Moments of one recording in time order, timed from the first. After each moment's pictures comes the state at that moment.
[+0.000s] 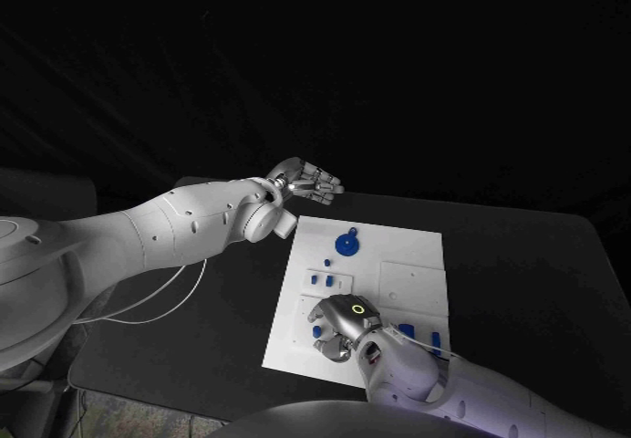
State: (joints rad) left arm 1.17 -0.61 -0.05 1.07 -0.39 -0.20 0.21; left_hand 1.37 0.02 0.04 -0.09 0.06 1.02 0.15 0.06 0.07 0.97 0.17 0.07 0.06 1.07 0.16 0.07 0.07 0.07 1.02 0.14 0.07 0.08; right arm 0.69 -0.42 0.03 1.49 -1.95 -0.33 -0.42; right_hand 1.34 -0.24 0.42 -0.15 0.10 1.06 0.09 0.07 0.07 1.01 0.11 0.08 0.06 1.42 -0.02 0.75 0.52 0.15 1.46 -0.04 0.17 1.24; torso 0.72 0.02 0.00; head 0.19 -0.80
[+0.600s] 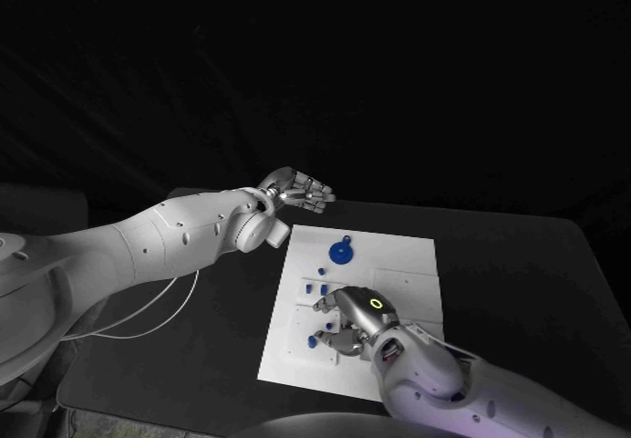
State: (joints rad) left arm 1.17 -0.62 -0.05 1.07 -0.39 -0.20 0.21; left_hand 1.37 0.02 0.03 -0.09 0.06 1.02 0.15 0.06 0.07 0.98 0.17 0.07 0.06 1.07 0.16 0.07 0.07 0.07 1.02 0.14 0.07 0.08; right arm 0.71 -0.55 0.11 1.61 -1.82 -0.43 -0.38; right_hand 1.27 -0.22 0.38 -0.09 0.14 1.05 0.11 0.07 0.06 1.12 0.08 0.11 0.06 1.43 -0.03 0.75 0.52 0.16 1.46 -0.04 0.18 1.22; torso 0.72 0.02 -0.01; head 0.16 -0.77
